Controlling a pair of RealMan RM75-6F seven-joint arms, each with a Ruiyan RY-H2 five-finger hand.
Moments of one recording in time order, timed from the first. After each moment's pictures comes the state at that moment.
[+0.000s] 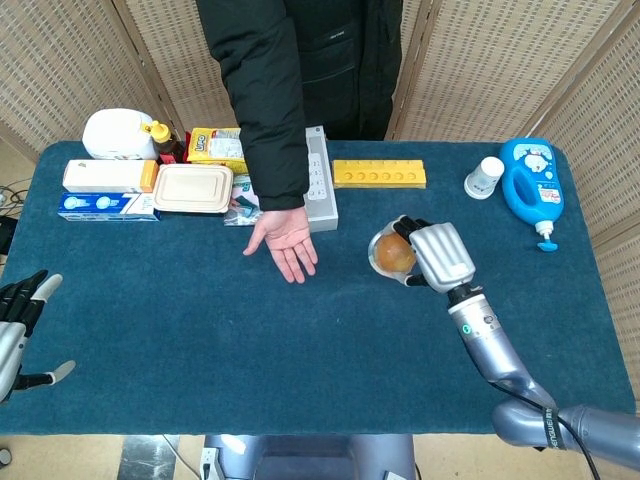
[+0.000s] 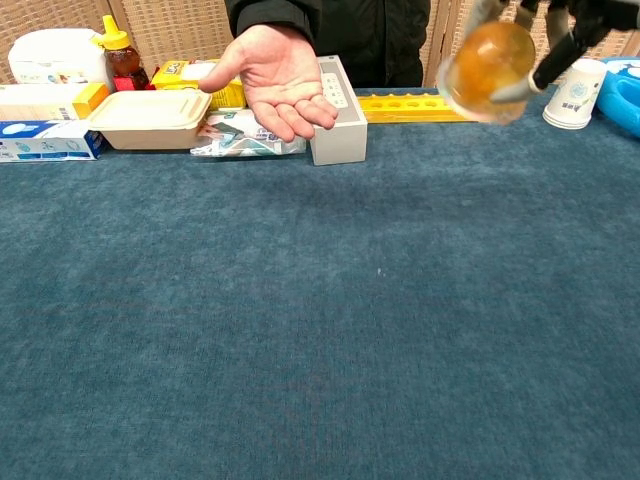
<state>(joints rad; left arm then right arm) -0.08 -0.72 0.01 -2.18 1.47 1.42 0.17 0.73 -1.31 0.20 -1.66 -1.16 1.15 -0.24</state>
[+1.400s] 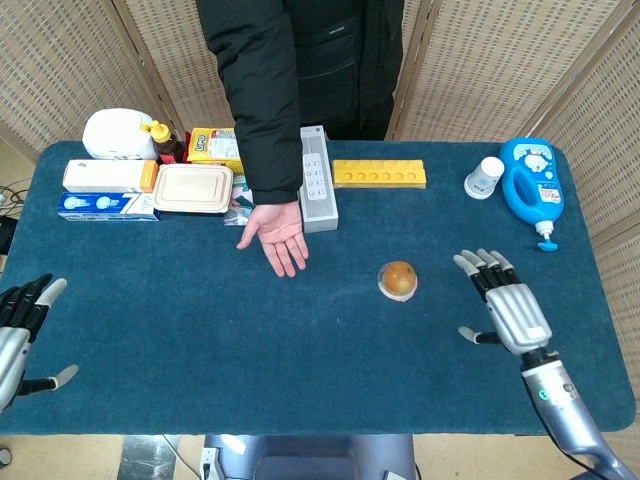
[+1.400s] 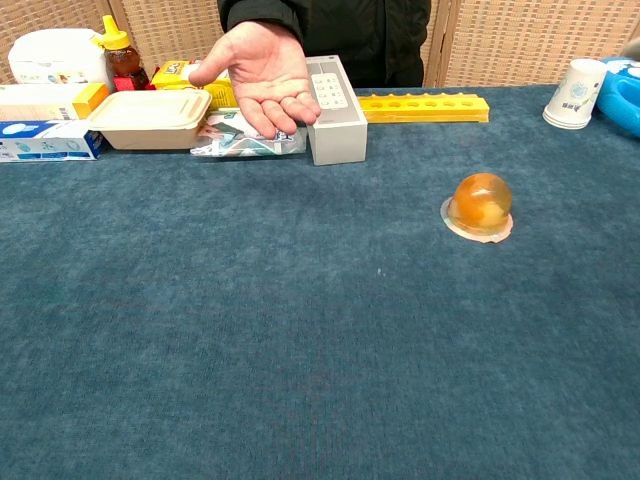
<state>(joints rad) -0.06 -0.73 0.03 -2.18 1.53 1.44 0.20 0.39 -1.16 -0.01 -1.67 -1.47 1.38 -0.01</state>
